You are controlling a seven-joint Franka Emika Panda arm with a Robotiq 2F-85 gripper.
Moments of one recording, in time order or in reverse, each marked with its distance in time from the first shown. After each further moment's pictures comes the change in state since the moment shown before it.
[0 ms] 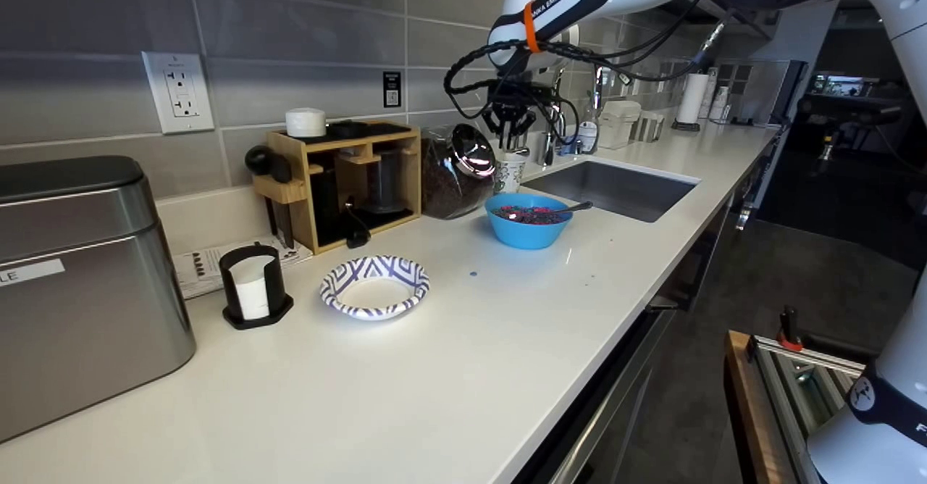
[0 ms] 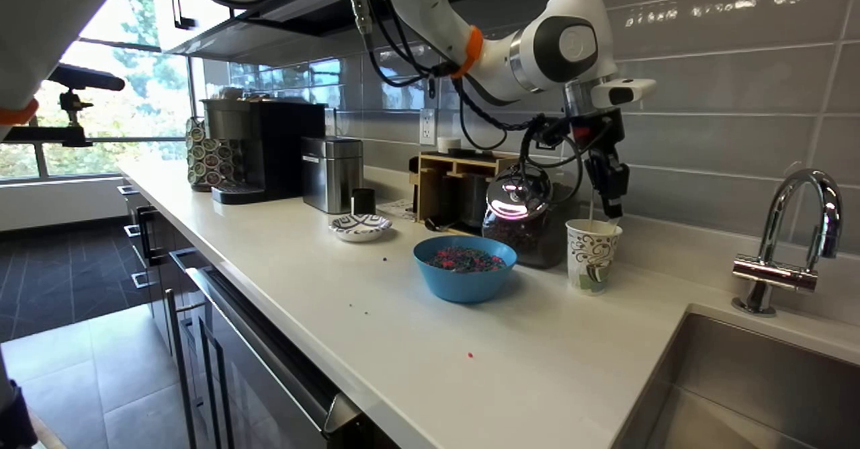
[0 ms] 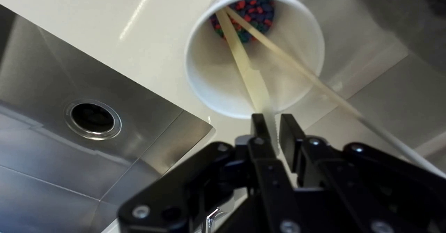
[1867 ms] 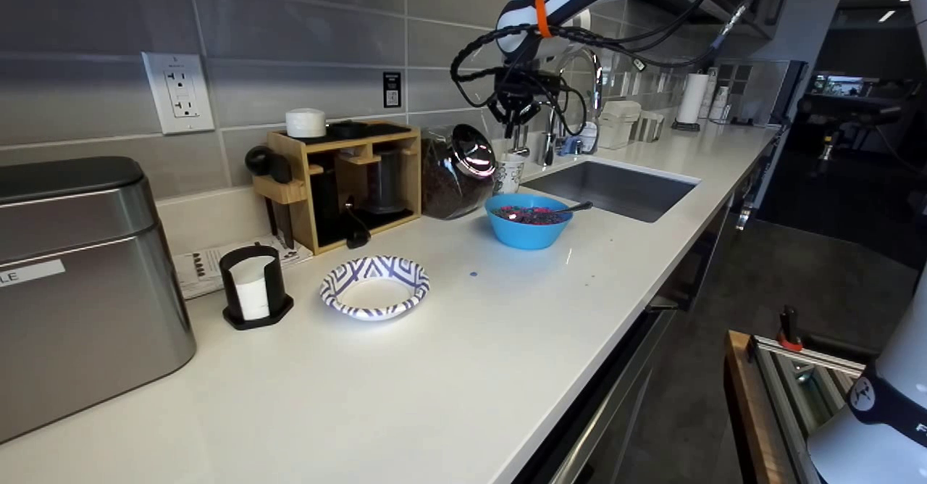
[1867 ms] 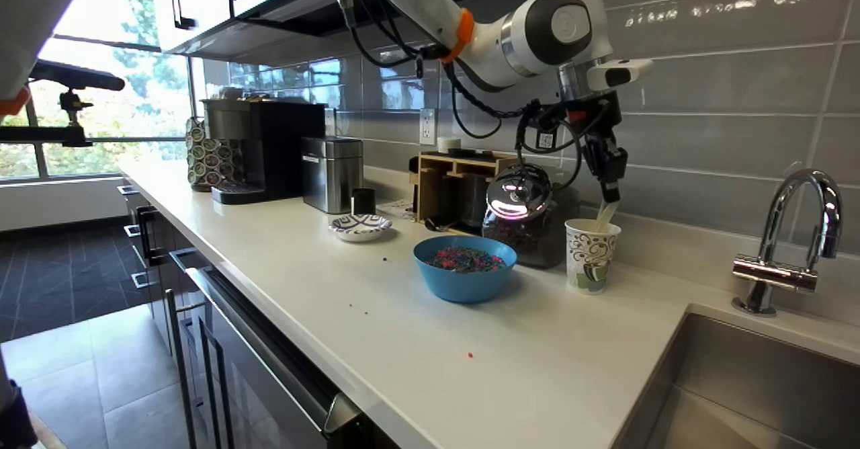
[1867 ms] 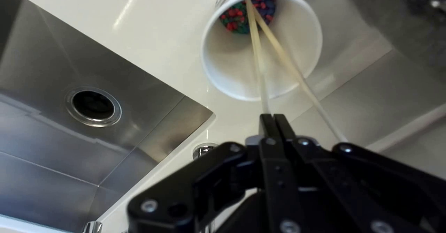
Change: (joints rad) arm 0.022 -0.088 -0.016 -0.084 -0.013 0.038 -0.021
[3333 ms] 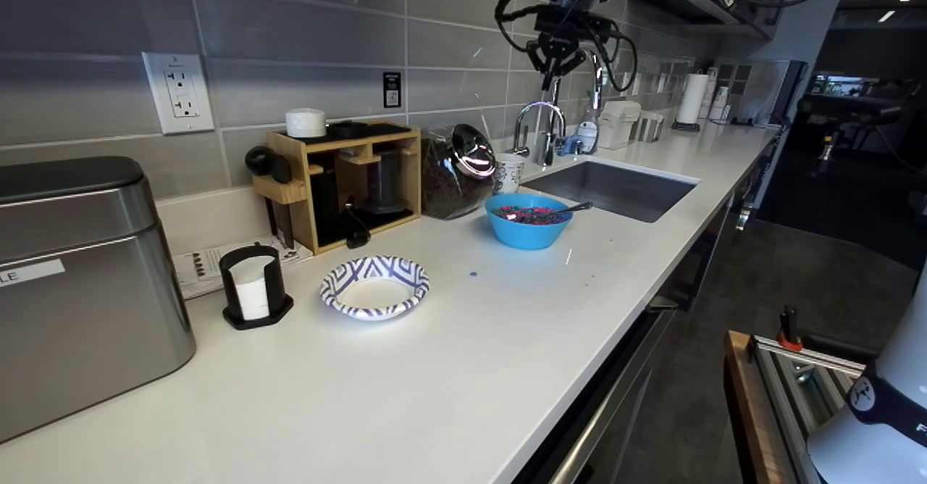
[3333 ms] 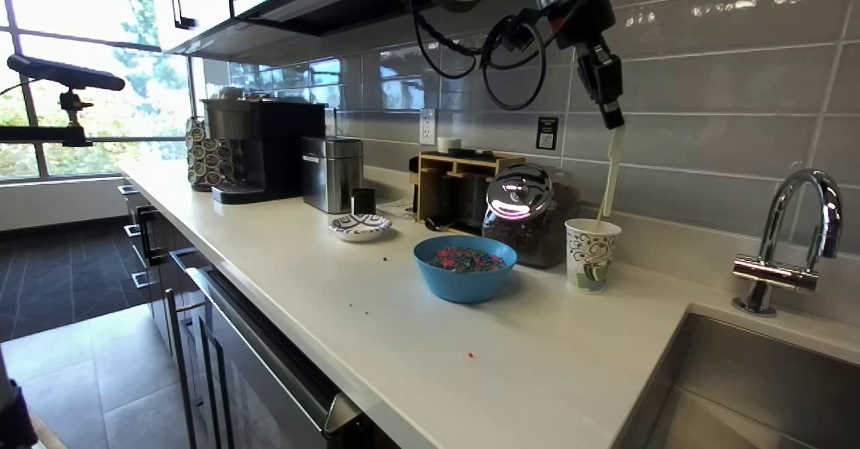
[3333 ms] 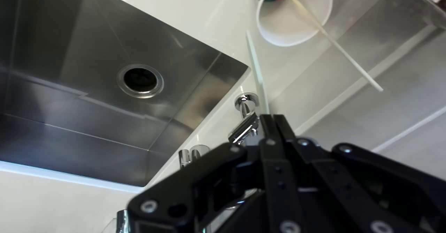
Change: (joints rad) arm 0.041 -0.391 -0.040 -0.284 -0.188 0.009 0.179
